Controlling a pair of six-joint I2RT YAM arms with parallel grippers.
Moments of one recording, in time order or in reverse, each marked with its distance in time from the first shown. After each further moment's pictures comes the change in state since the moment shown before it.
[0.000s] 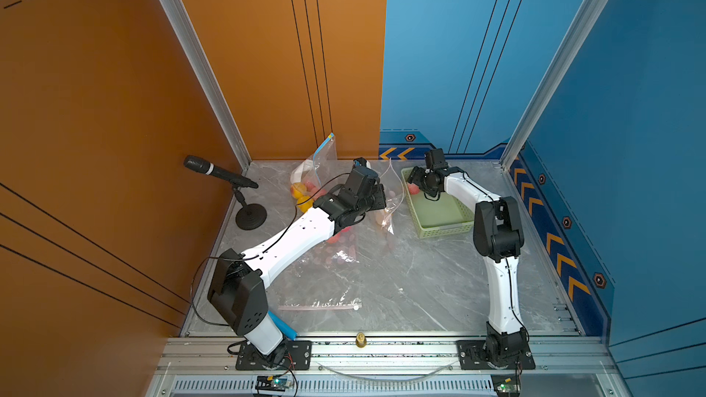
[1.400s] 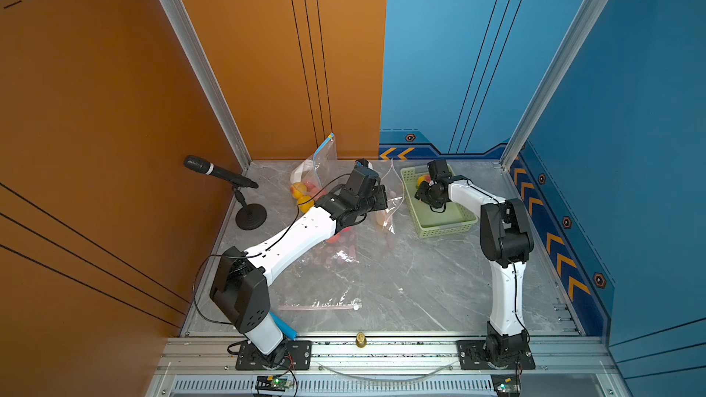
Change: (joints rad) left arm 0.005 0.016 0.000 0.009 0.045 -0.012; right arm -0.014 -0.135 -0.249 -0.019 -0.002 -0.090
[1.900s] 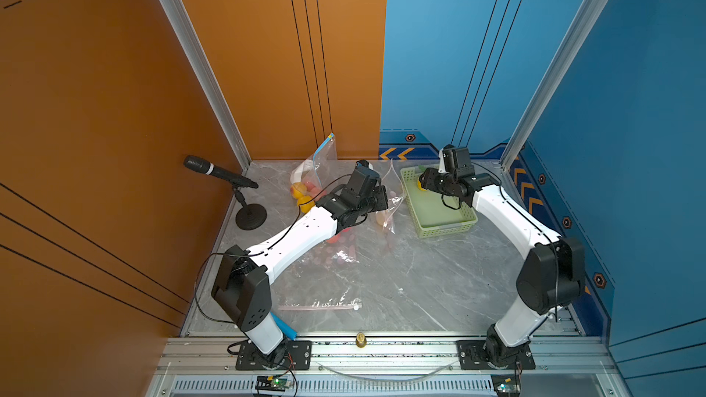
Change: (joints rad) left arm 0.000 0.021 0.001 0.000 0.011 -0.015; right arm 0.085 -0.506 -0.156 -0.024 0.017 -0.158
